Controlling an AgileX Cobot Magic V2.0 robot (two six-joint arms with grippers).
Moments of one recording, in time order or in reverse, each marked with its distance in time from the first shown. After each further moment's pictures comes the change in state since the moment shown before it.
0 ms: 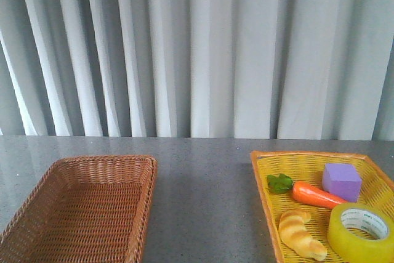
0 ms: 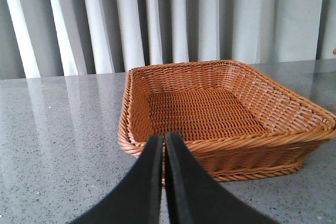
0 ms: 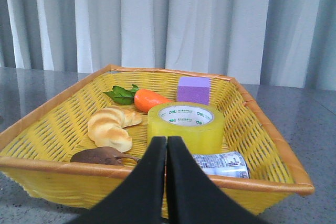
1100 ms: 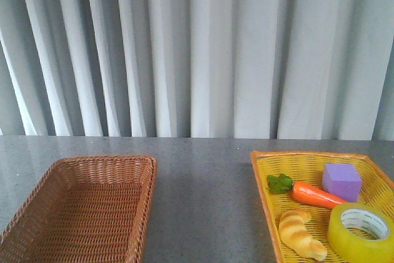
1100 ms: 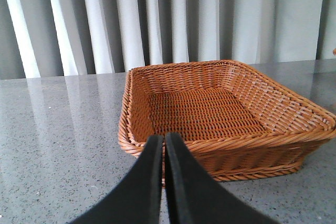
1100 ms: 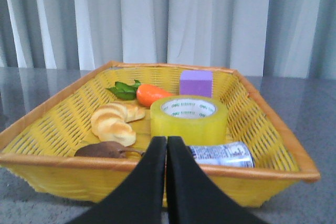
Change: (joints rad) left arm 0.000 0.000 0.000 0.000 0.000 0.000; right arm 0.000 0.000 0.000 0.035 0.026 0.005
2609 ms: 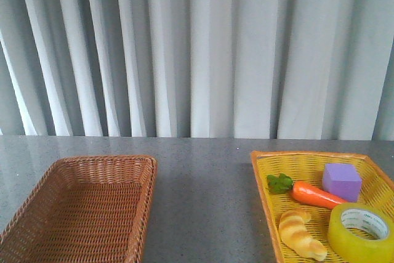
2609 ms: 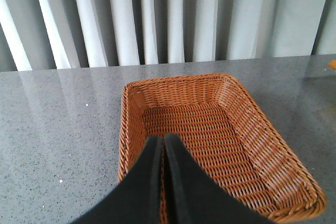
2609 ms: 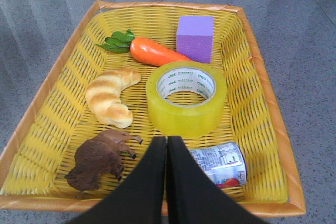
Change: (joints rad) left arm 0.000 0.535 -0.648 0.000 0.337 -0.023; right arm 0.000 0.619 -0.625 -0.014 0.449 0.034
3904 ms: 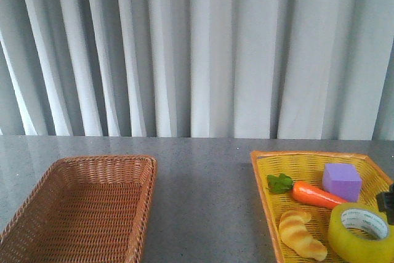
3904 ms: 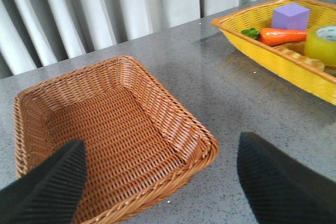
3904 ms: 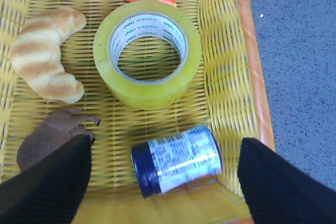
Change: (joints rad) left arm -0.289 0.000 0.000 -0.130 0.073 0.222; right arm 0.000 0.660 -0.581 -0.124 0.460 0.125
